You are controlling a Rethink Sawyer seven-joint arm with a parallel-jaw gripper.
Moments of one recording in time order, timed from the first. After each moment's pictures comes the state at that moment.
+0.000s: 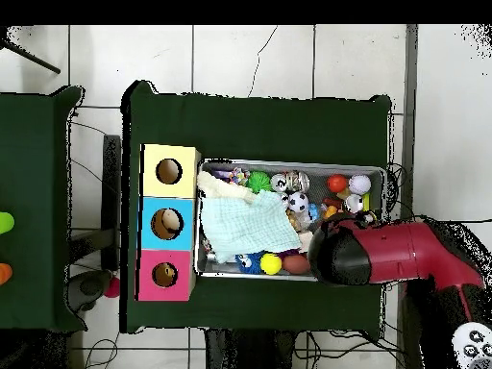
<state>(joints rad) -0.70 -0.91 0.35 1.75 -0.84 0.63 1.58</state>
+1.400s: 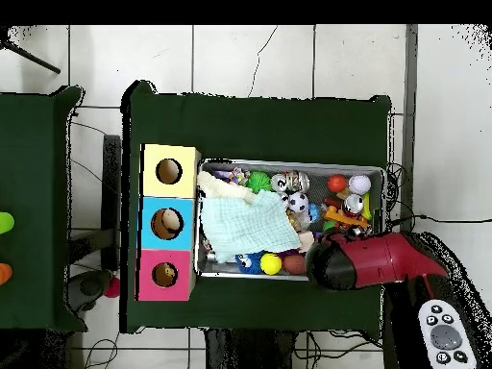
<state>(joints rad) -0.59 -0.72 0.14 1.70 -0.88 0.45 1.58</state>
